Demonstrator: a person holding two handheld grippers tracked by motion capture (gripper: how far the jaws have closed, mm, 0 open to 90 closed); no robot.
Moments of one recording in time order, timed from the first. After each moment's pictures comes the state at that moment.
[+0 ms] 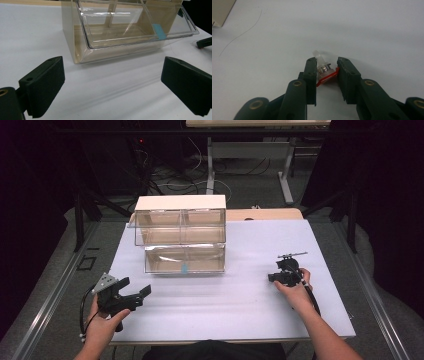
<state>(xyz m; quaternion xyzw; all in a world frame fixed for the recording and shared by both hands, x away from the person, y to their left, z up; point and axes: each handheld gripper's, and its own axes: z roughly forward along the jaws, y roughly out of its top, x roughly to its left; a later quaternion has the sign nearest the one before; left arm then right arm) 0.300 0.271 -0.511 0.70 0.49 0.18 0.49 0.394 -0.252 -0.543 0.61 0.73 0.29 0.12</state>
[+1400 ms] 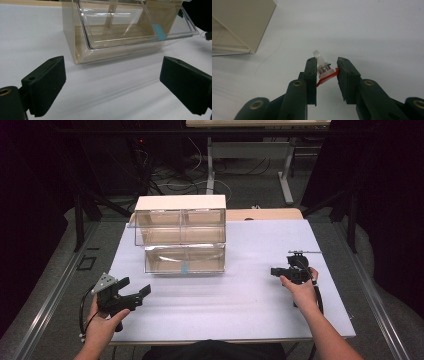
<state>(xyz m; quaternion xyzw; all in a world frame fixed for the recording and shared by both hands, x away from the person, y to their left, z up) 0.300 0.272 -0.510 0.70 0.49 0.18 0.49 0.386 -0.269 -0.522 0.63 0.67 0.38 0.10</state>
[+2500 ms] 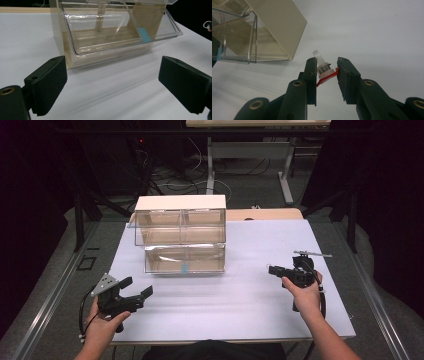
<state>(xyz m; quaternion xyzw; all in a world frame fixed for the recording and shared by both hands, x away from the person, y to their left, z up) 0.292 0.263 -0.502 0.70 0.46 0.18 0.51 0.354 -0.262 -0.487 0.62 0.64 0.45 0.08</state>
